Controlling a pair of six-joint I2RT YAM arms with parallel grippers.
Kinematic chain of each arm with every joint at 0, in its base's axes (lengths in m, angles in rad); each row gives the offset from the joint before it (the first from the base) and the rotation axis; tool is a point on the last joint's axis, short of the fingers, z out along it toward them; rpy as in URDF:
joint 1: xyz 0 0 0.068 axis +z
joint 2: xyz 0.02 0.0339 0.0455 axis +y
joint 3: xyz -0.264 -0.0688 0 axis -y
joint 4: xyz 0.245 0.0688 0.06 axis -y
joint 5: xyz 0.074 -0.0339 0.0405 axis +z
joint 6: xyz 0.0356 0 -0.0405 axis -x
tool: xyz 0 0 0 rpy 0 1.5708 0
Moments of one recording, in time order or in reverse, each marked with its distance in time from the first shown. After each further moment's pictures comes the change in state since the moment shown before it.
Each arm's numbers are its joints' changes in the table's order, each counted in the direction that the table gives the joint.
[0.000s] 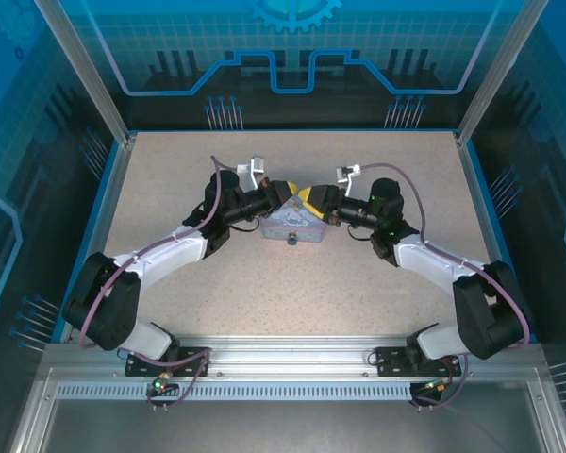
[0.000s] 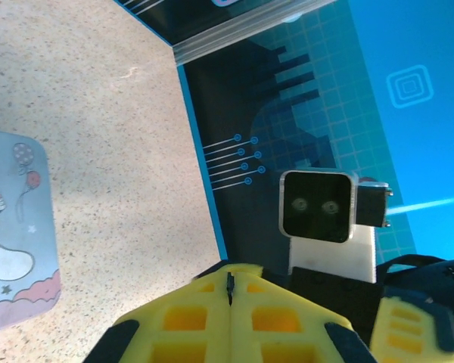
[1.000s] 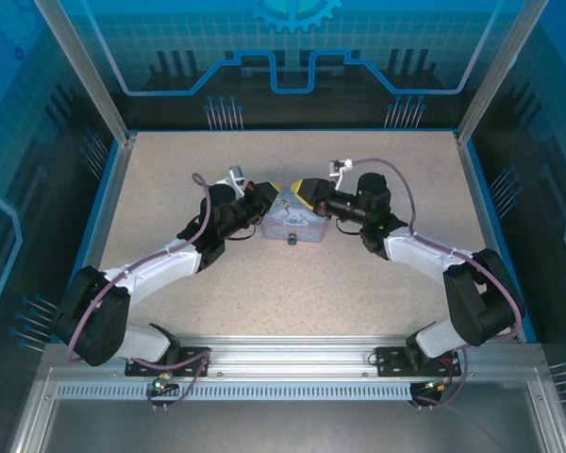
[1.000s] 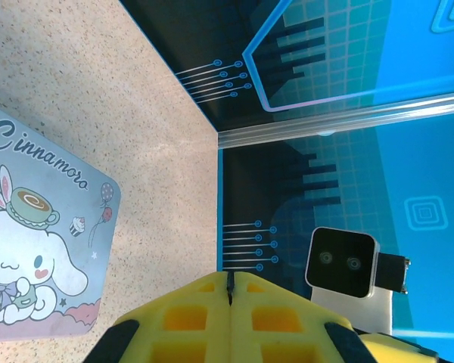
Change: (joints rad) left arm -0.035 -0.098 -0.114 0.007 0.335 0.196; right arm 0.073 0.102 0.098 -0.008 -0.143 -0.010
